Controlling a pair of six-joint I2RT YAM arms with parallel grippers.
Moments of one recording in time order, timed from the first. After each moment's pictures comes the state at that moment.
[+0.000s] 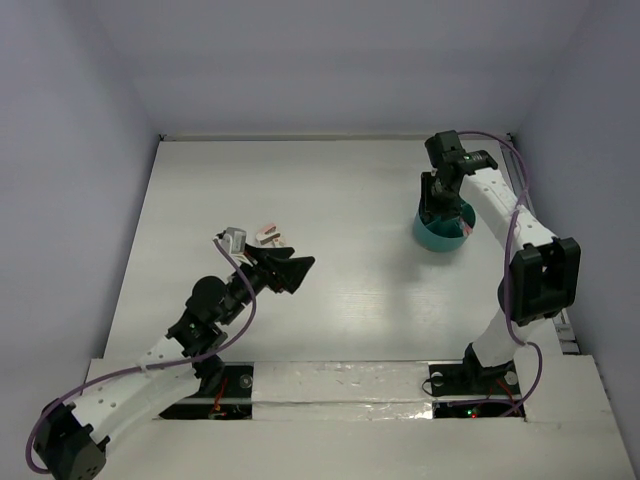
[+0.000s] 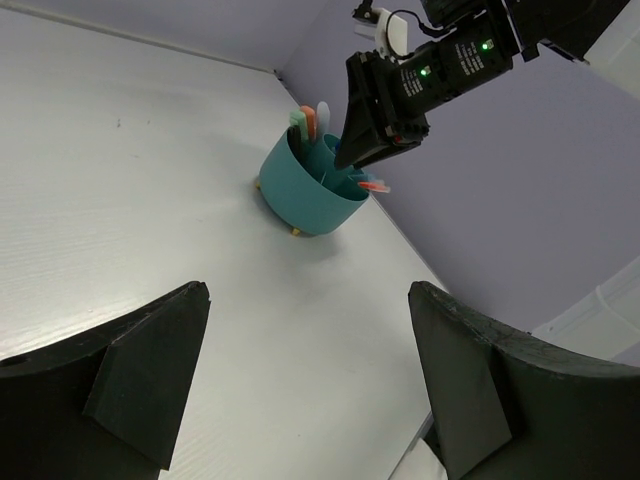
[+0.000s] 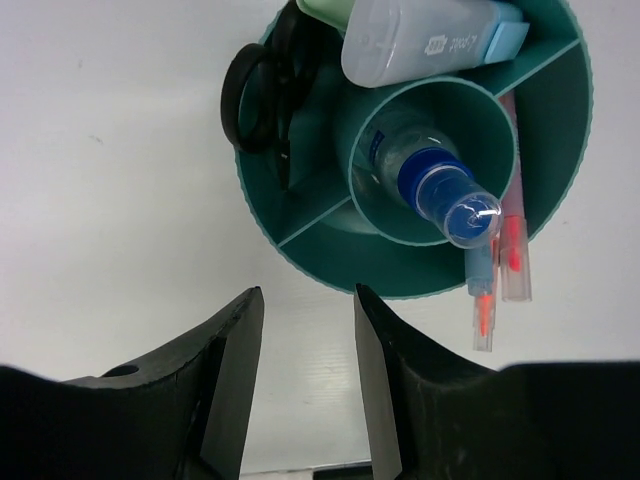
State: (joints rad) left arm -0.73 0.56 0.25 0.43 0.00 -0.65; right arm 0.24 1.69 1.55 -1.03 0.20 0.29
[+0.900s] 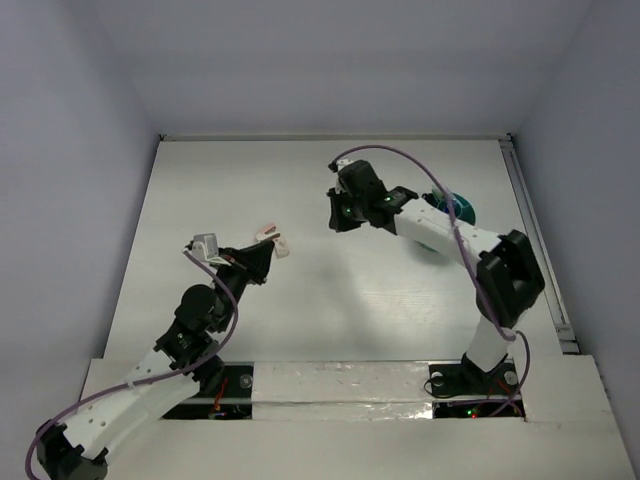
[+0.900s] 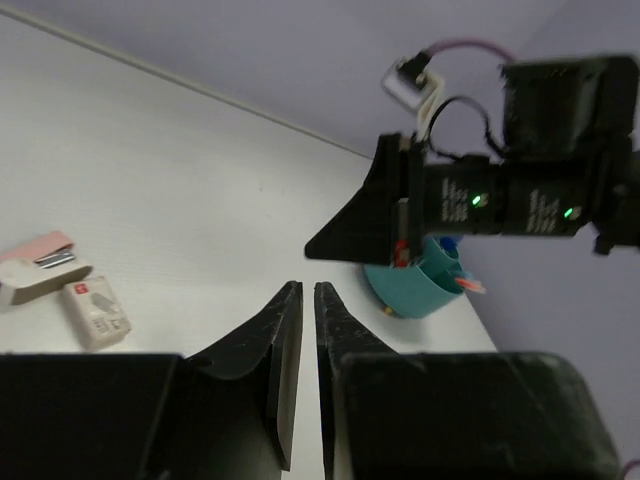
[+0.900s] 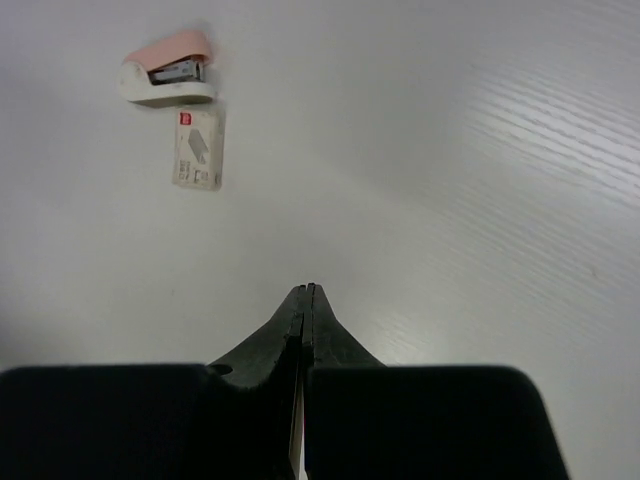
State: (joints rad) left arm -0.73 0.40 0.25 0.28 -0.34 -0.62; right arm 0.69 1.74 1.44 -0.46 -0.03 0.34
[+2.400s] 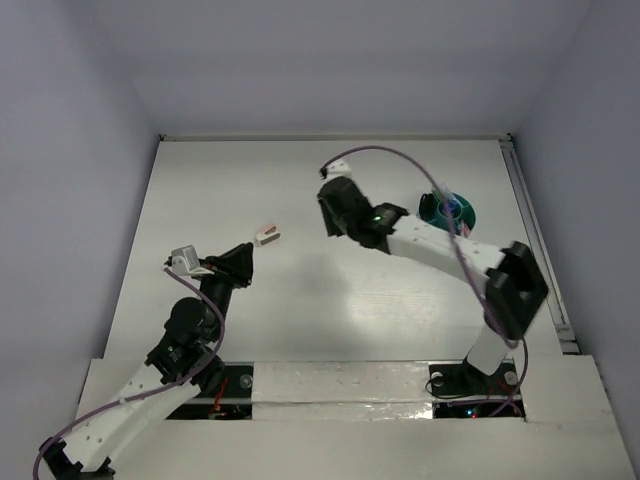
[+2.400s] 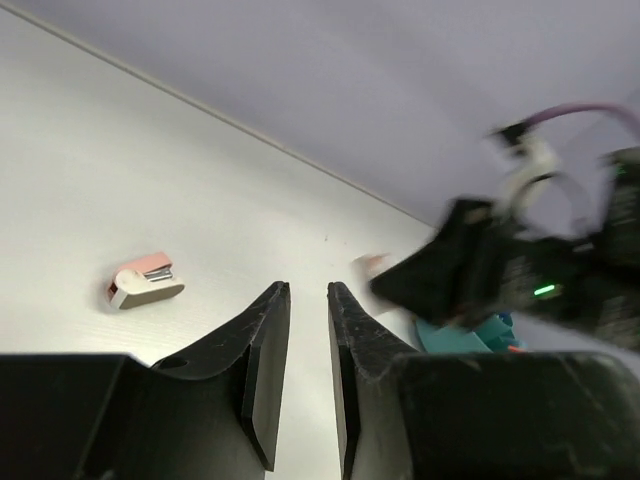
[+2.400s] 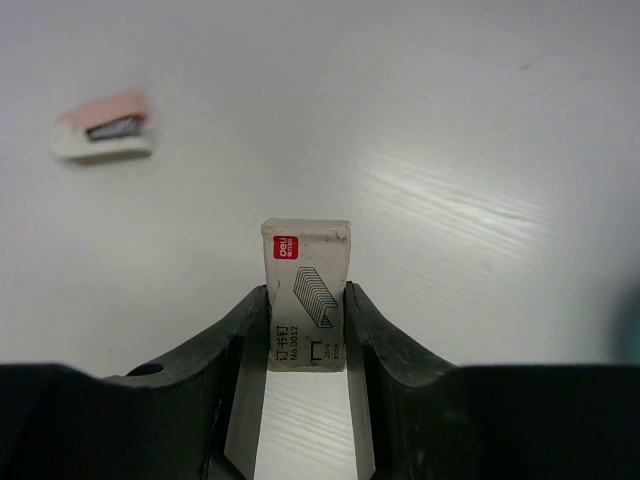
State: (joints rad) left arm -0.73 0.19 0.22 0.14 -0.57 -0.59; right arm 0.88 1.79 1.43 -0.38 0.40 0.30
